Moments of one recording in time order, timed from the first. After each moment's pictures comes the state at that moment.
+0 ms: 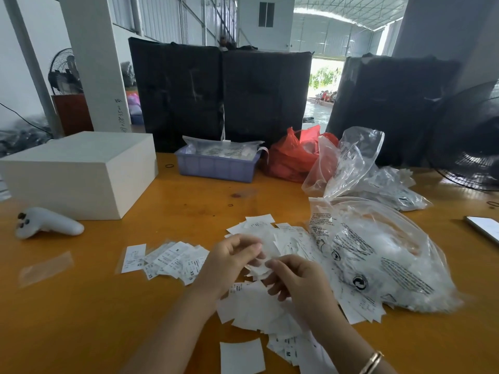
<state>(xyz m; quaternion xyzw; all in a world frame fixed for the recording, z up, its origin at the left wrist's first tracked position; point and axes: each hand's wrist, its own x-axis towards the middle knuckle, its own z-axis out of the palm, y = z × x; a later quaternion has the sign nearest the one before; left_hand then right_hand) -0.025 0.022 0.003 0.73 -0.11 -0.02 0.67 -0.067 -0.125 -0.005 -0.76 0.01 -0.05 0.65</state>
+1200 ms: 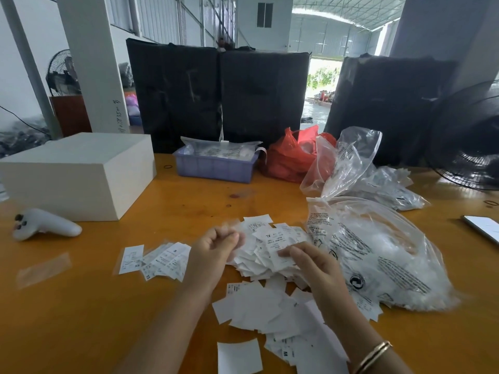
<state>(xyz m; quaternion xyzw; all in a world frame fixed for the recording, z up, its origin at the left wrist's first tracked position) -0.016 0.029 -0.003 0.68 -0.02 0.08 0.73 -0.068 -0.150 0.008 -0.75 -0.09 -0.13 0.64</state>
